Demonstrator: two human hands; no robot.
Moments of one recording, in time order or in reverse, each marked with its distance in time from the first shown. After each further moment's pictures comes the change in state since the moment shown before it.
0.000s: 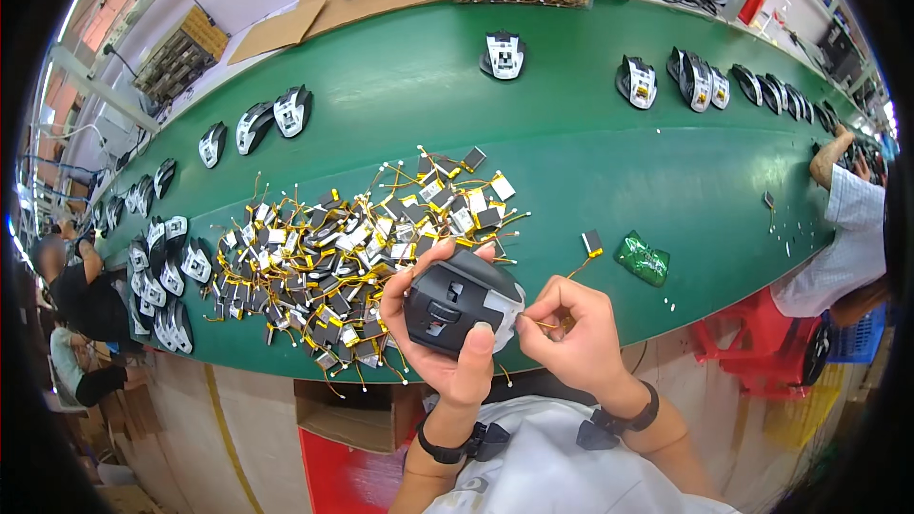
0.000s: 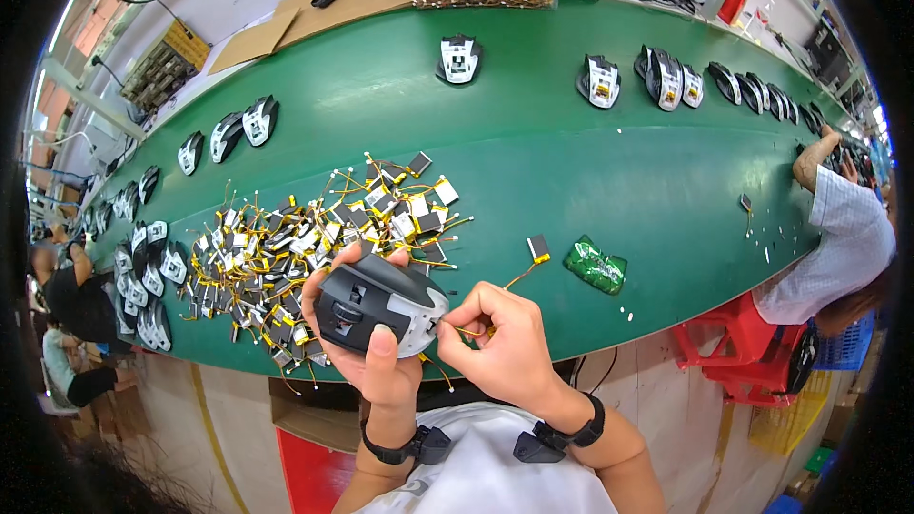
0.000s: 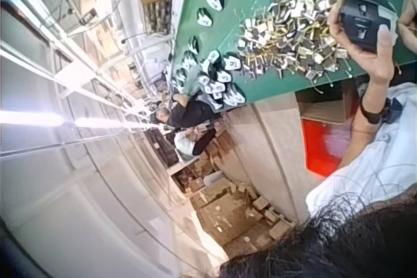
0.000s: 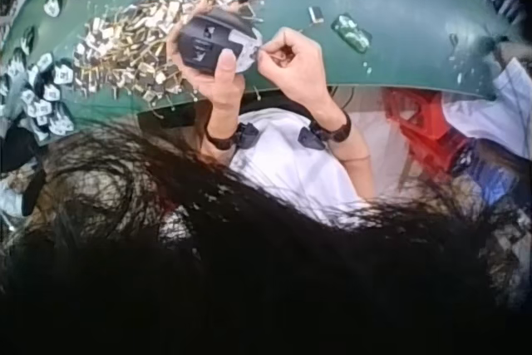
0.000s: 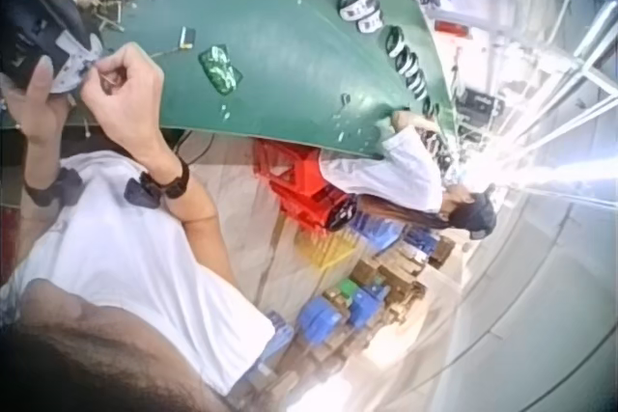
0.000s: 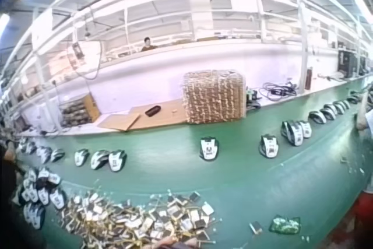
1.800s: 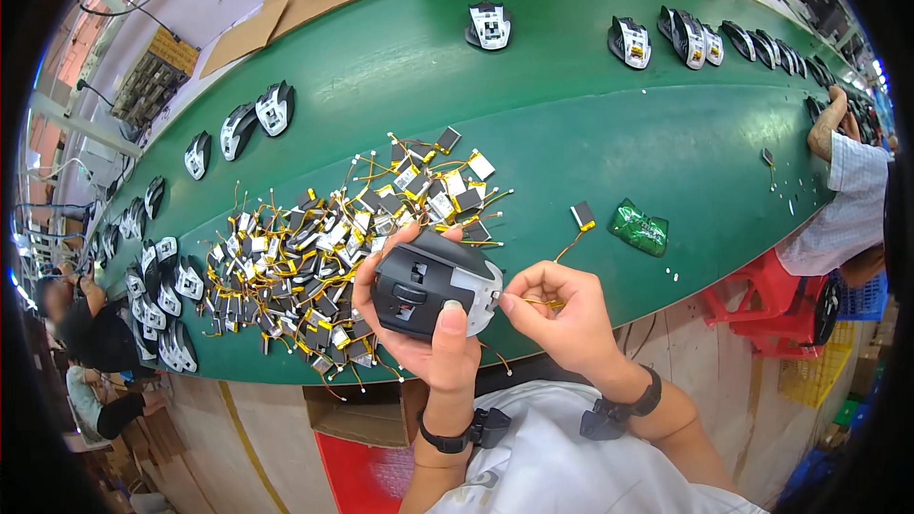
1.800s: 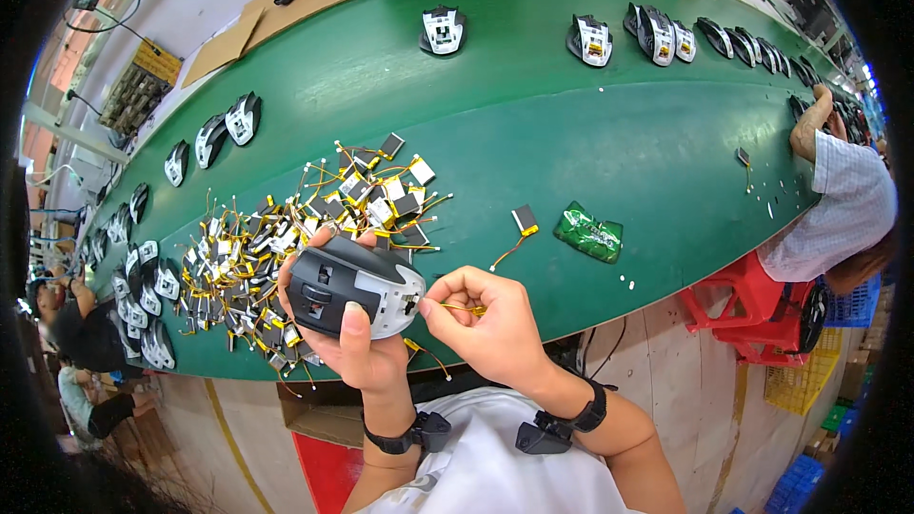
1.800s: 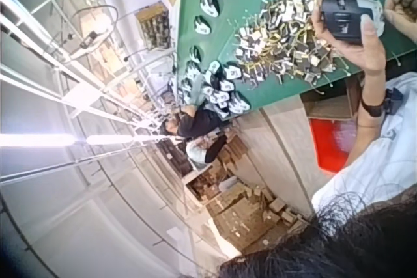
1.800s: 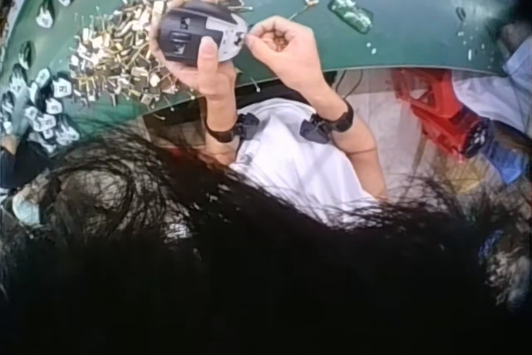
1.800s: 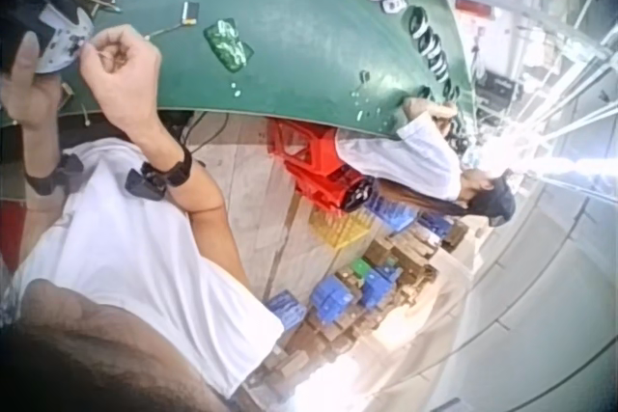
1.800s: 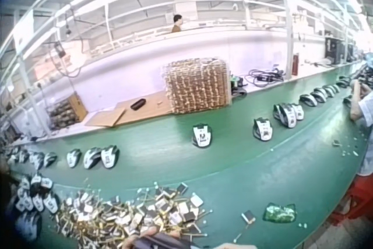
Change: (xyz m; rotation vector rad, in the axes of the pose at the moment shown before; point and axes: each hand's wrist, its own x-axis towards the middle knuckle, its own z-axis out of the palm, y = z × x) left_hand 0.009 -0.006 -0.008 0.044 0.056 0.004; right_hand -0.003 0.011 0.011 0.288 -0.007 0.269
